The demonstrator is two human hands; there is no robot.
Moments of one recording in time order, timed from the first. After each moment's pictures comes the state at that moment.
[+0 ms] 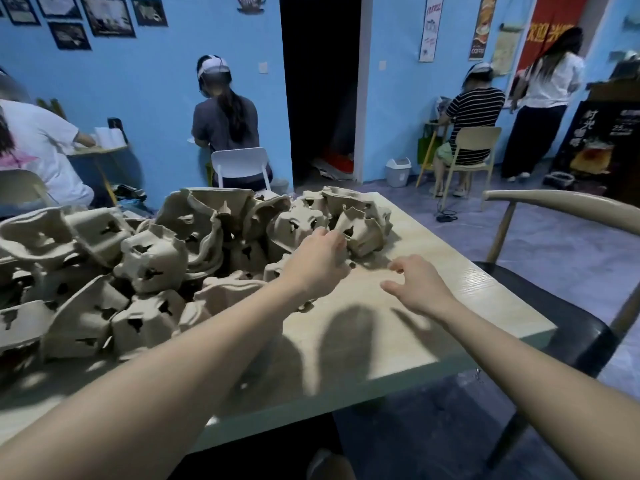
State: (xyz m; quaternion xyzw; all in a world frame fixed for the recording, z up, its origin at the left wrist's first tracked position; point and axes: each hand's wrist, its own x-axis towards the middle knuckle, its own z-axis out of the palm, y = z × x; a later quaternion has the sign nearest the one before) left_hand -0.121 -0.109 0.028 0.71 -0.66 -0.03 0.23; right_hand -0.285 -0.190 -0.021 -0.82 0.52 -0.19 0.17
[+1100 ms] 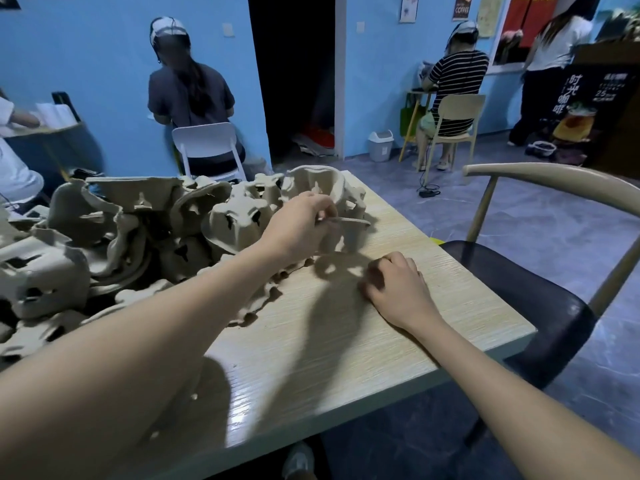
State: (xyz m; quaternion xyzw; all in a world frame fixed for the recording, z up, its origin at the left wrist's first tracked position) left_hand -0.144 -0.200 0.033 0.66 -0.70 0.00 0.28; right_hand -0.313 -0.239 -0.066 -0.82 0.52 -0.20 0.10
